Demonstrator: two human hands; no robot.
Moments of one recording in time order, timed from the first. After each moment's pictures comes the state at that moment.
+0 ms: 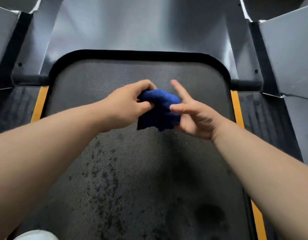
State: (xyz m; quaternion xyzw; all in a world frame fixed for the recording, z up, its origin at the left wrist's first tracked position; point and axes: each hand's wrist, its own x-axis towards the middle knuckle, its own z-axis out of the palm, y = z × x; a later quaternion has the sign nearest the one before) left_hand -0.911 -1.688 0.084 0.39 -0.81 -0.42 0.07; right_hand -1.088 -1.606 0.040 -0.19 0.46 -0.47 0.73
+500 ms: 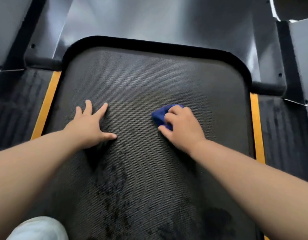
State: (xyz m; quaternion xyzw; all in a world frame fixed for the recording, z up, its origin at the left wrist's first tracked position) left_hand -0.778 -1.700 -0.023 0.59 -0.74 -0.23 -0.23; right_hand -1.044 -1.606 -0.046 -0.70 0.69 -0.13 0.10
